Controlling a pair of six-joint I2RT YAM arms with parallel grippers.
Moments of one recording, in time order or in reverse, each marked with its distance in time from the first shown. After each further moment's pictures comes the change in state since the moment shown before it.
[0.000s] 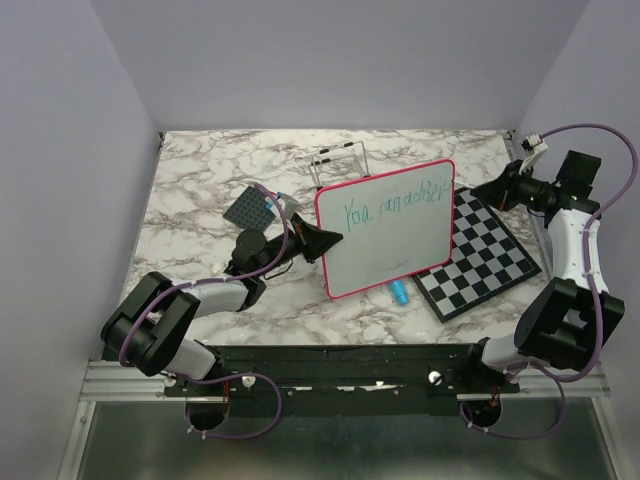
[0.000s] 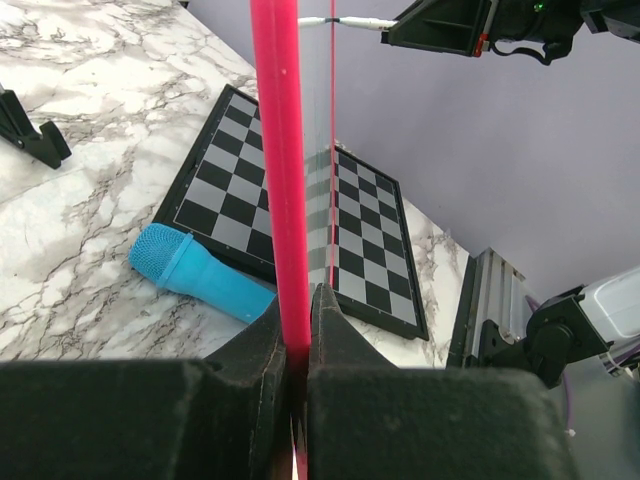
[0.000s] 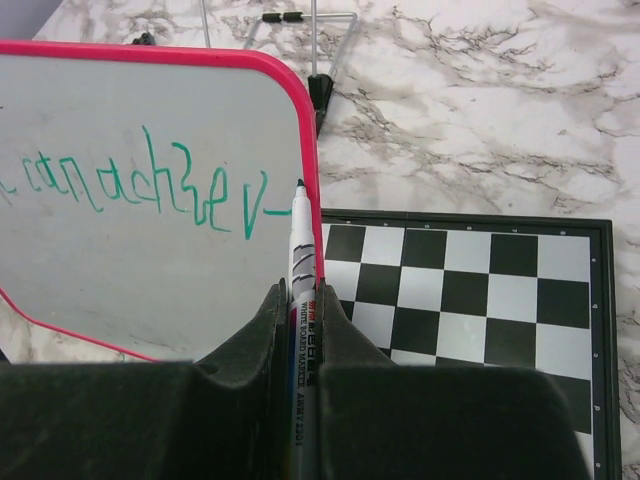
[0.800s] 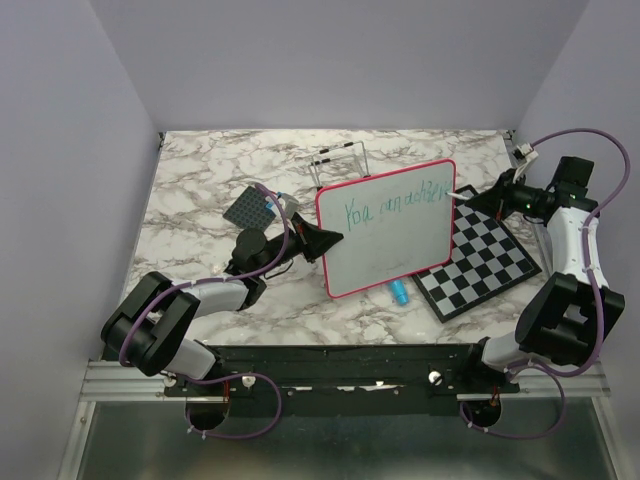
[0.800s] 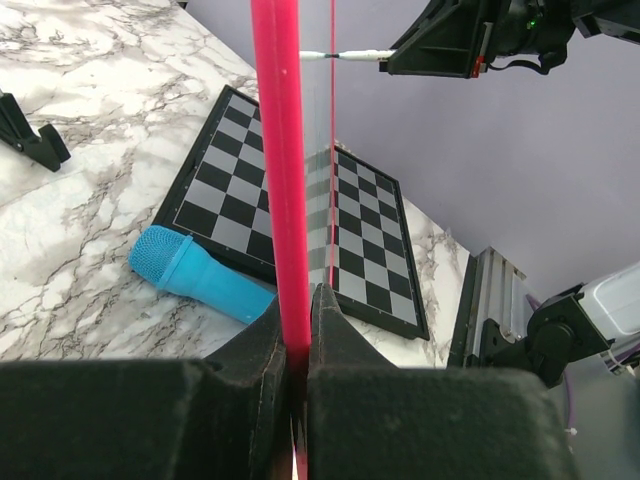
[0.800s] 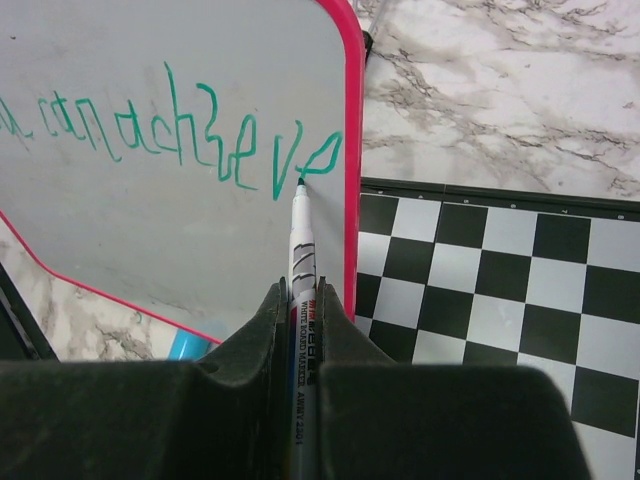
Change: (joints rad) left arm 0.000 0.000 0.006 -0.005 0.001 0.006; right arm 0.002 0.026 0.003 -0.146 -0.053 -0.154
